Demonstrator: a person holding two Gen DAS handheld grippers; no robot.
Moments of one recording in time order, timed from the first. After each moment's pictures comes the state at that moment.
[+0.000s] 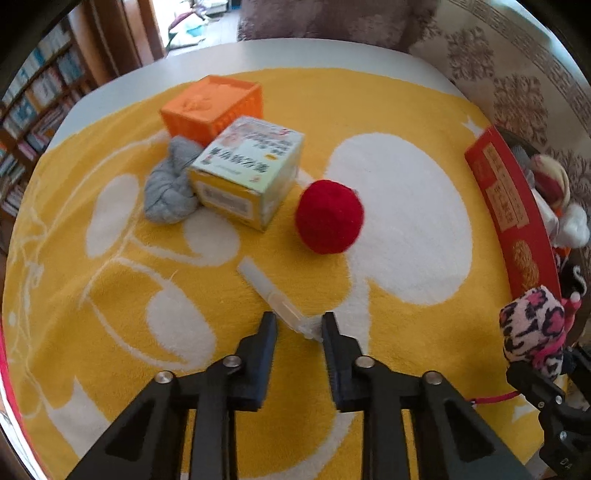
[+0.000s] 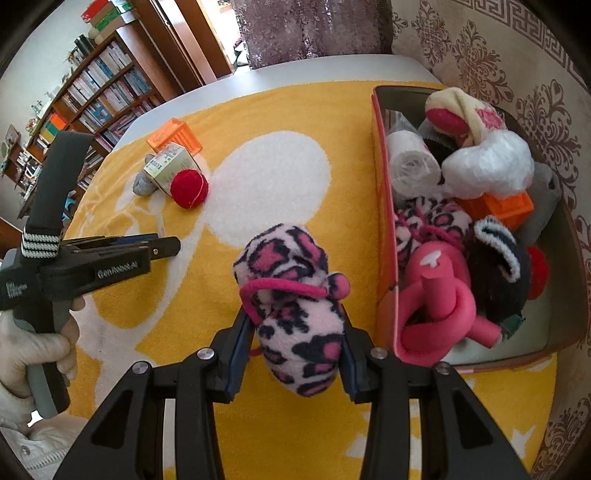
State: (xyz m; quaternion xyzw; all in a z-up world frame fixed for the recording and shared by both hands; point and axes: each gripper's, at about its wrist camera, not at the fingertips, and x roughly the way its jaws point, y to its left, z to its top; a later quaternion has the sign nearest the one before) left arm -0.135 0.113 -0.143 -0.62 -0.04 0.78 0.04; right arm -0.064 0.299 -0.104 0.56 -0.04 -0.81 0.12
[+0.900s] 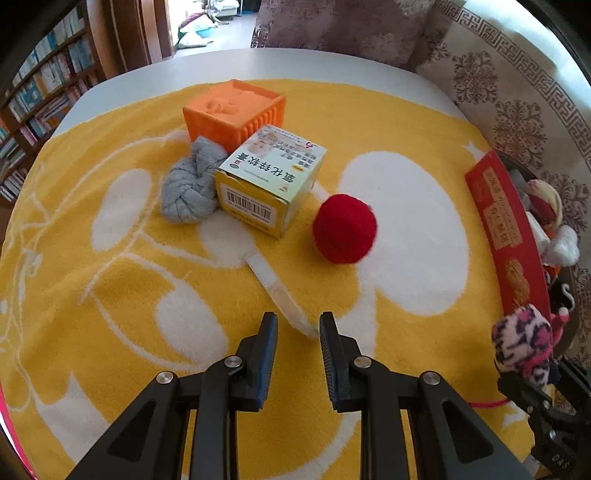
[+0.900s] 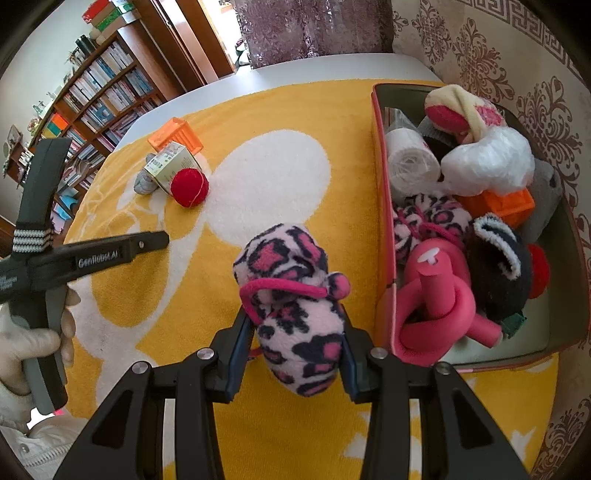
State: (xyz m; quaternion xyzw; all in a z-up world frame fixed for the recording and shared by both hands) left arm -0.126 0.101 -0.141 -0.60 -0.07 0.79 0.05; right arm -0.062 0.303 -0.108 0.57 -0.05 -0.81 0.13
